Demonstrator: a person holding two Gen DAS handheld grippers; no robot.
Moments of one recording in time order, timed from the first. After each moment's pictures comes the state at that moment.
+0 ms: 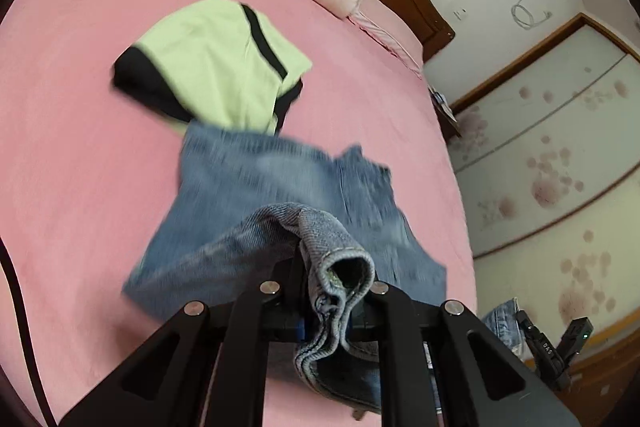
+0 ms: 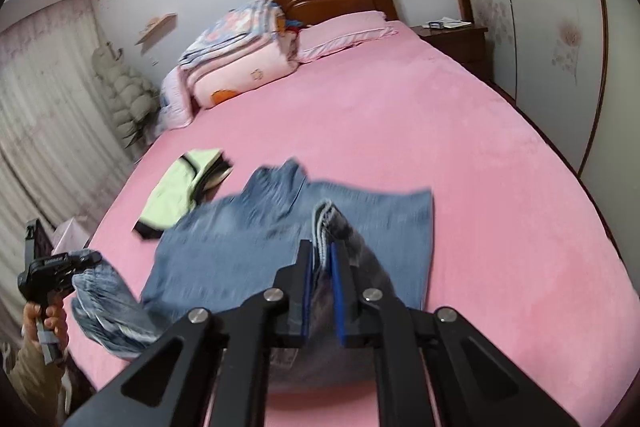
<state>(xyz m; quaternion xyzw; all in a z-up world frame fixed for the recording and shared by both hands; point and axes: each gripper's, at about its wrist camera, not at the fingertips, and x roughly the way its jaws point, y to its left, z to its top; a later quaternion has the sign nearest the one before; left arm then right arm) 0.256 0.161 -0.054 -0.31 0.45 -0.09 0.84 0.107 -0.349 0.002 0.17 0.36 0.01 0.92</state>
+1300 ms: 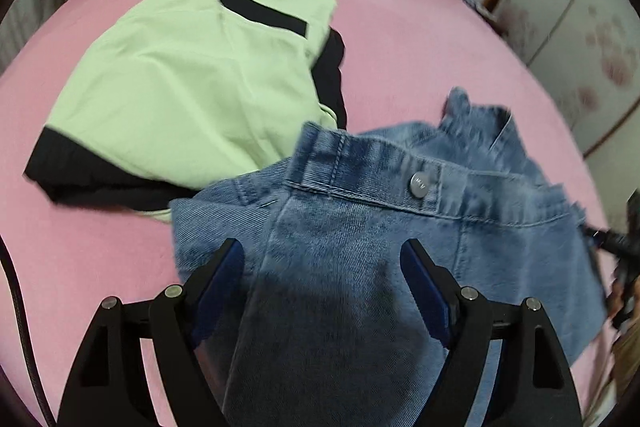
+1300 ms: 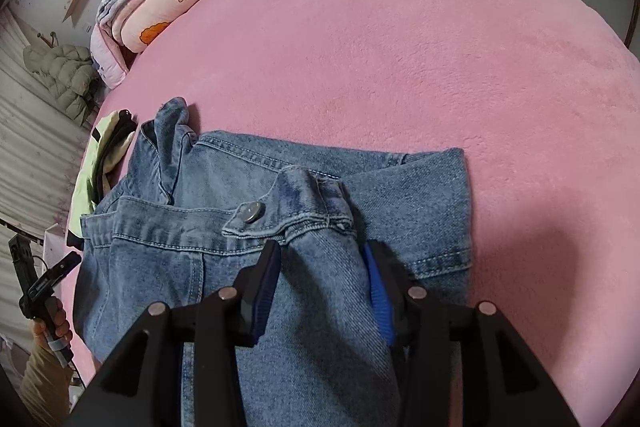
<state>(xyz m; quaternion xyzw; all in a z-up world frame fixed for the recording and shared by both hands) 0.385 0.137 -0.174 -0.05 0.53 -0.09 0.84 0.277 -0.395 -0.185 0.24 0.53 0.01 0.81</state>
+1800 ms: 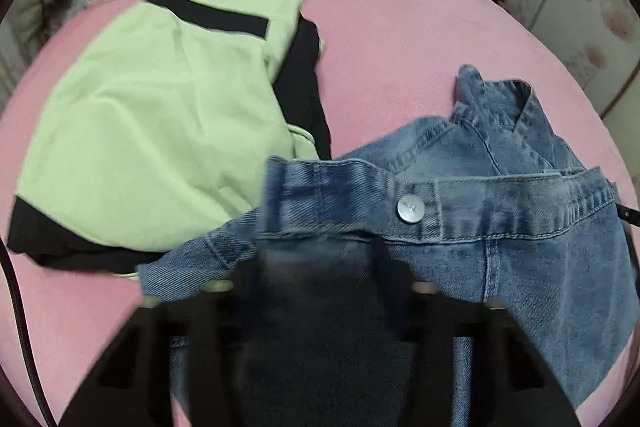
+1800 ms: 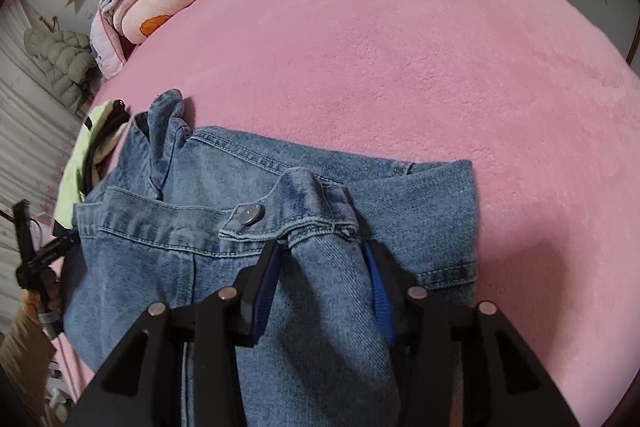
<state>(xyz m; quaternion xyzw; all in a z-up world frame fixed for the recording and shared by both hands) 0.416 0.112 -0.190 0.02 0.52 -0.09 0.85 0.282 -0.384 -0.189 0.20 0.53 0.00 0.83</state>
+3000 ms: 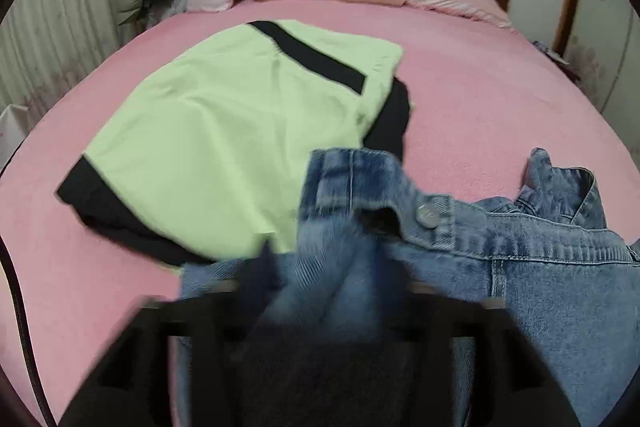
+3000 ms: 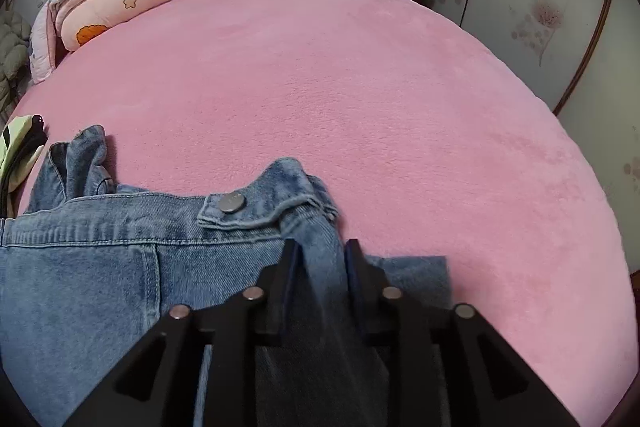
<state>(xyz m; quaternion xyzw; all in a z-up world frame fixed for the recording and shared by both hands) 0.417 0.117 -0.185 -0.03 0.44 0.08 0.89 0.324 -0.369 -0.178 0.08 0.49 -0.17 0.85</state>
